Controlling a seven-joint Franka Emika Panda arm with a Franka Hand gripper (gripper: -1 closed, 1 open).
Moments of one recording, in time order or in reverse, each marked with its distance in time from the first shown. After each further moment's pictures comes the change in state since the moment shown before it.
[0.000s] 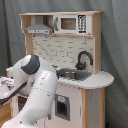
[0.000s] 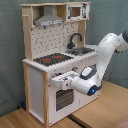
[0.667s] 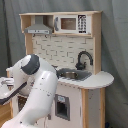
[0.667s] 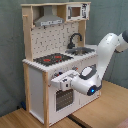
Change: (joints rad) arm 0.003 0.002 -0.002 0.004 0.000 -0.012 -0.100
